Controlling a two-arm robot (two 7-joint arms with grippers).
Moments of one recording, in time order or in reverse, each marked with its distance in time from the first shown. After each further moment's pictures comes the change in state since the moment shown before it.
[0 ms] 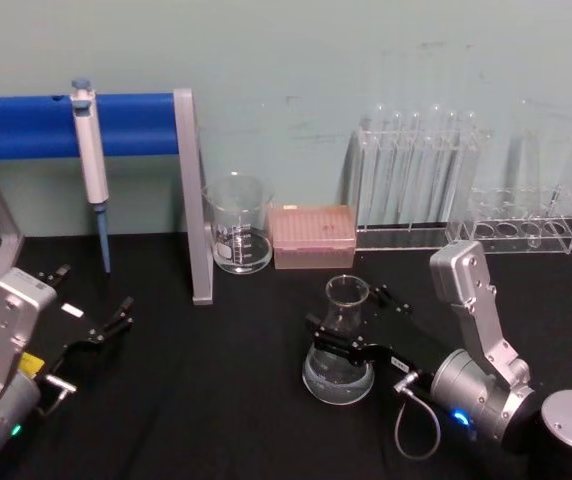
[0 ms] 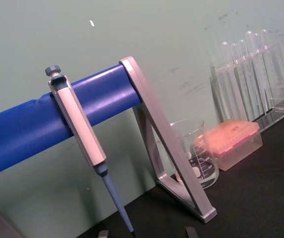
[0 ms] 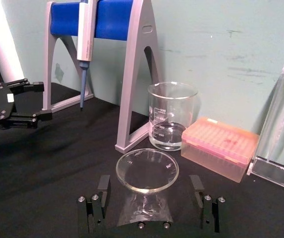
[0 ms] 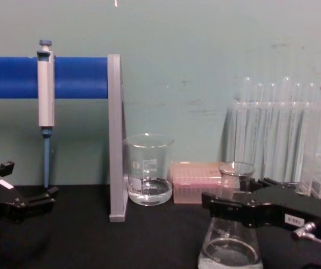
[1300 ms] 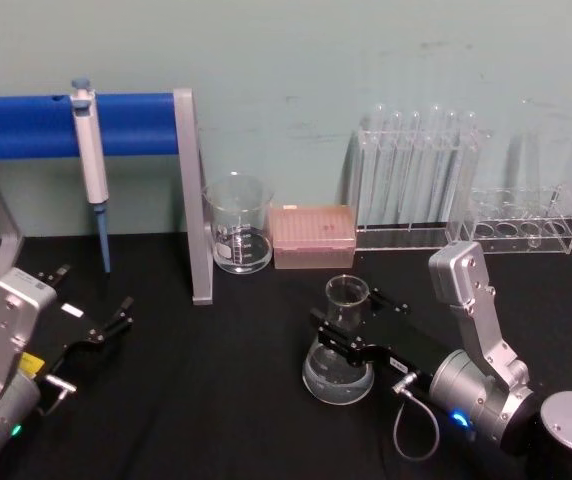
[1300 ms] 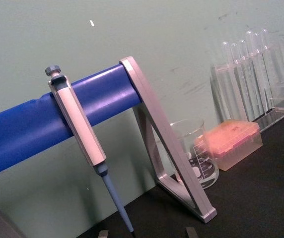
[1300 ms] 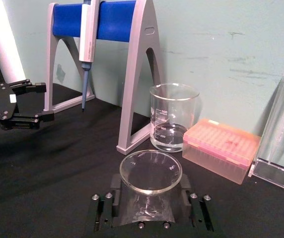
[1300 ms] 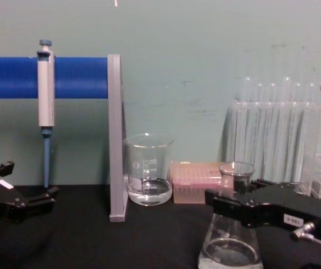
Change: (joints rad) left arm 0.000 0.000 0.000 0.000 0.000 0.000 0.000; right arm -0.004 -0.003 0.002 -0.003 -0.007 -0.005 0.003
